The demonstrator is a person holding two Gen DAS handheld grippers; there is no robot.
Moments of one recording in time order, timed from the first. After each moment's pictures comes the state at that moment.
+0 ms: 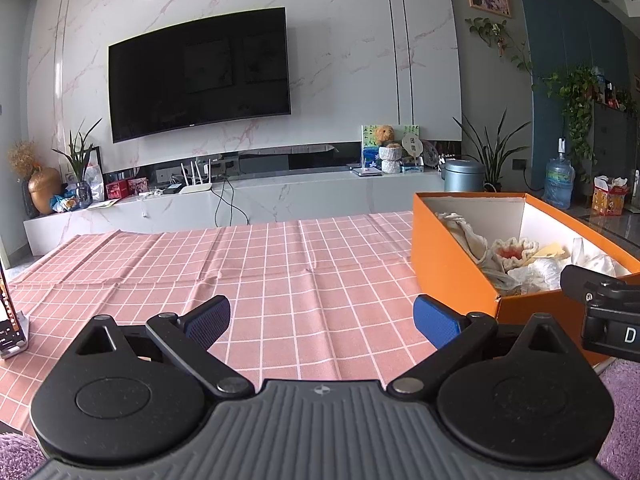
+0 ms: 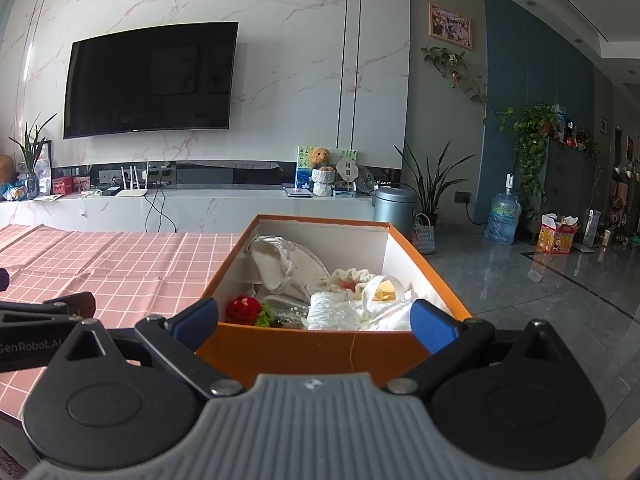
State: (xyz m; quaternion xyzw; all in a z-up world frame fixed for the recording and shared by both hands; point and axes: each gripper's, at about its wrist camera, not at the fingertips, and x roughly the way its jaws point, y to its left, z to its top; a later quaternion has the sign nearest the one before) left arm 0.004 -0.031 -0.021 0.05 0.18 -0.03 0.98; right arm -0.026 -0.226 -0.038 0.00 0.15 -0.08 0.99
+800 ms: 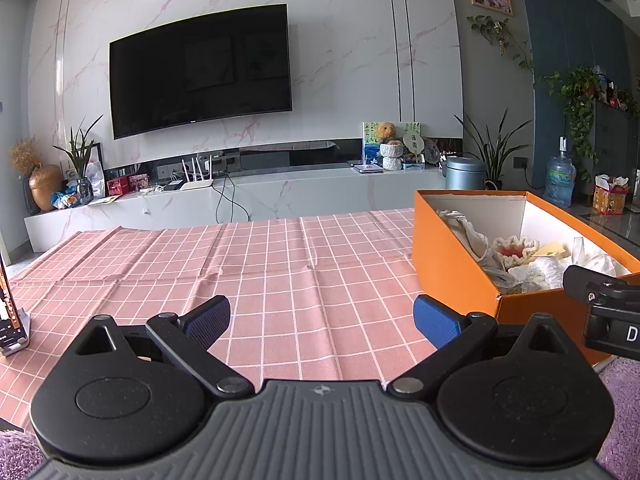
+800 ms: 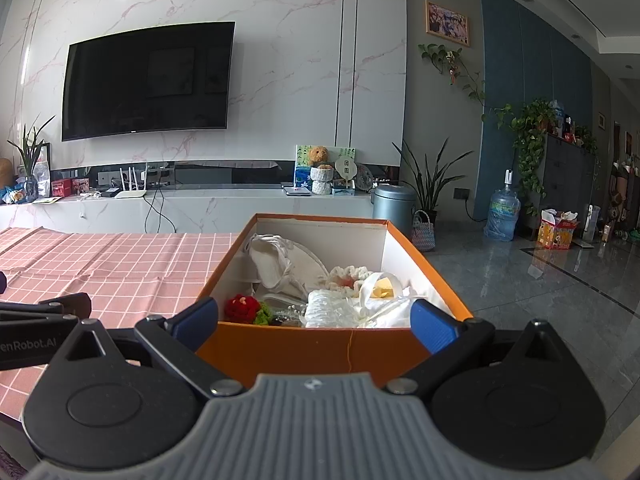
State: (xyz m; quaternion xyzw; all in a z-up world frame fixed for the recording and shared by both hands) left arm 0.004 -0.031 -0.020 0.05 0.19 -0.03 0.98; right arm -0.030 -0.226 -0.037 0.01 0.15 -0.08 0.98
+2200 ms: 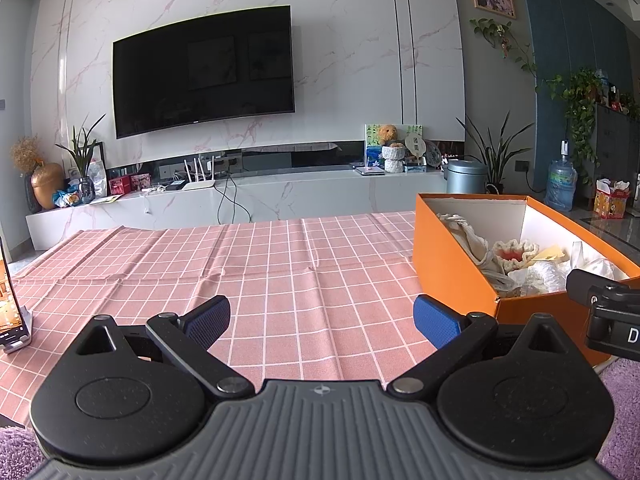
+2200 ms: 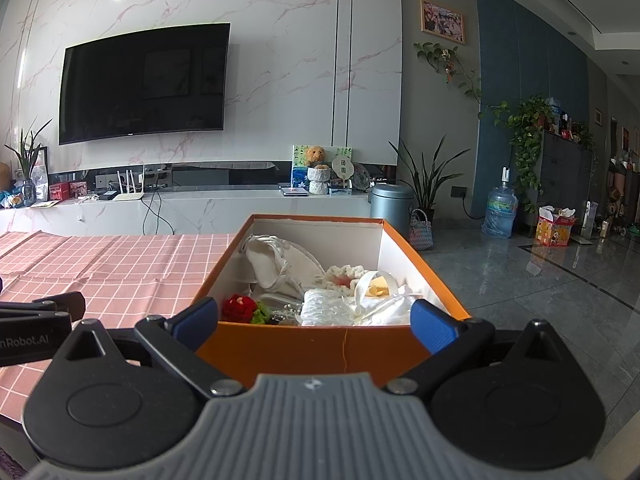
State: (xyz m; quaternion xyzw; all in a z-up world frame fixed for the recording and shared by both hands) left arm 0.004 -0.029 -0.020 0.05 0.19 -0.03 0.98; right arm -0.030 -0.227 -0.039 0.01 0.15 -0.09 0.98
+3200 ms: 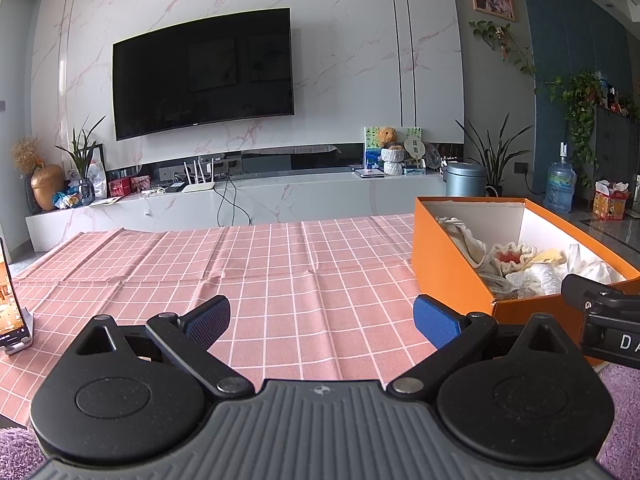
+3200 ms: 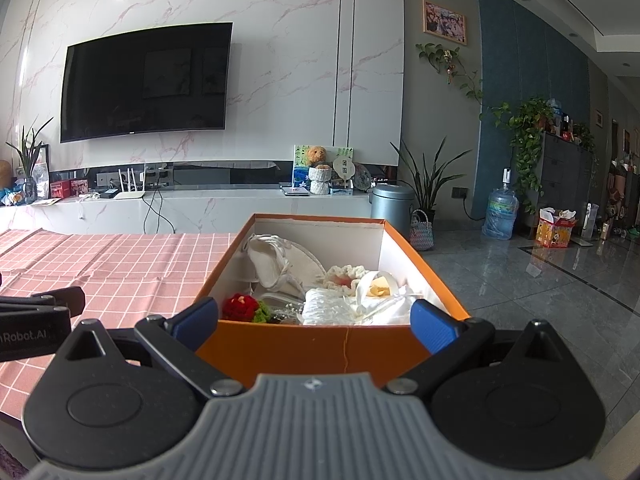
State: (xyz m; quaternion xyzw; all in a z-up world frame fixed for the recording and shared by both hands) left arm -0.001 -0.030 -0.018 0.05 0.18 -0.02 0.98; right arm -0.034 -0.224 -0.036 0.01 0.15 -0.09 0.98
